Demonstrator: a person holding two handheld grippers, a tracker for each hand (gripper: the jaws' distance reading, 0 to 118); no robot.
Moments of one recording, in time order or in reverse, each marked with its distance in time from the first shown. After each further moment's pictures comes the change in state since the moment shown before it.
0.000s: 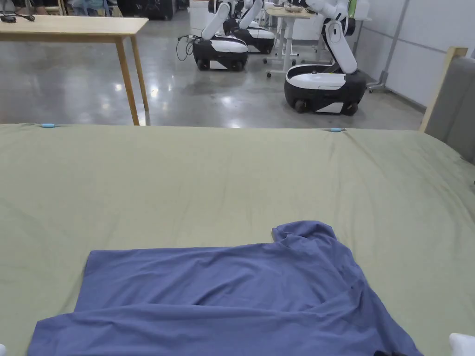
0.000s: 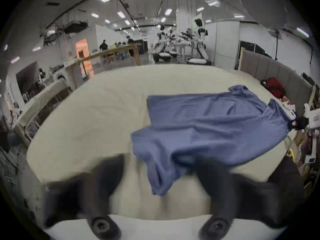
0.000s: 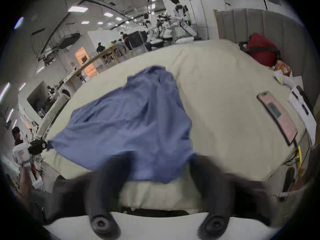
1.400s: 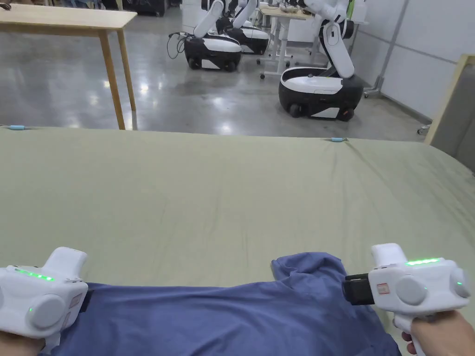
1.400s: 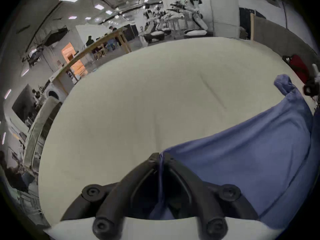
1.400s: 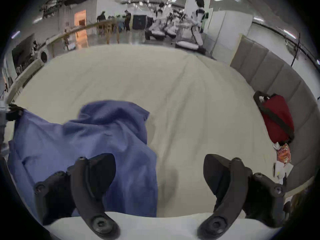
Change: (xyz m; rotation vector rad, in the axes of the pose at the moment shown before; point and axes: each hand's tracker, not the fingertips) left arm 0.027 0.146 -0.256 -0.279 -0.003 -0.172; right arm 0.003 0.196 -0.253 -0.214 -0.305 0.306
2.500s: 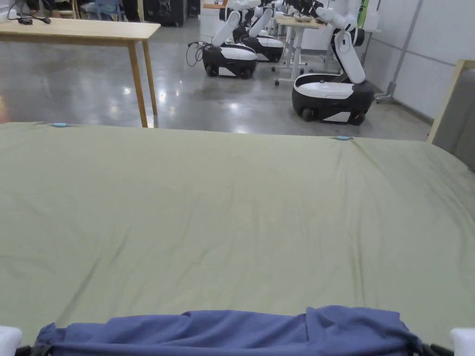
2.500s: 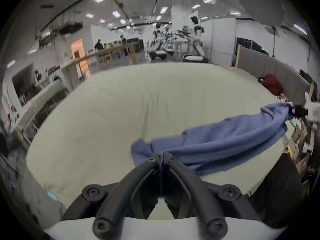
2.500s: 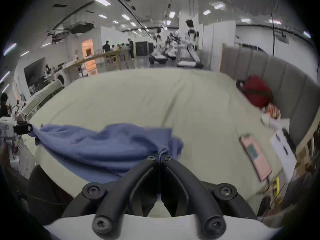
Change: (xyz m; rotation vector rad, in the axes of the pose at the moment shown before) left arm -0.004 -0.225 0.176 0.161 -0.082 0.195; right arm -0.010 -0.253 0.192 0.239 0.126 -0.151
